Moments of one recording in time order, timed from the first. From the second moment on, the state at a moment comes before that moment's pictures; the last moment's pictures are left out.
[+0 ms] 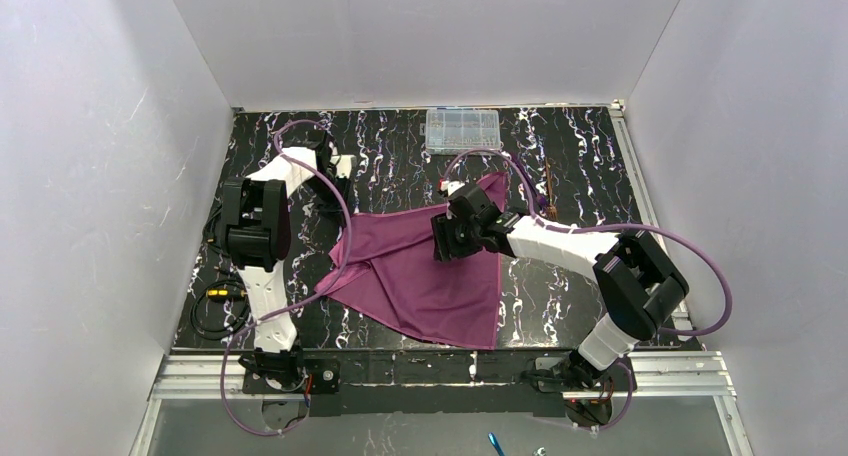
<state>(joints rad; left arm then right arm) -0.12 2.06 1.50 -0.89 0.25 0.07 0.80 1.60 0.98 -0.28 -0.09 0.40</state>
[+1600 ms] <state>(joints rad) -0.24 2.02 1.50 -0.91 0.25 0.51 0.80 1.61 0.87 -0.22 -0.11 0.40</state>
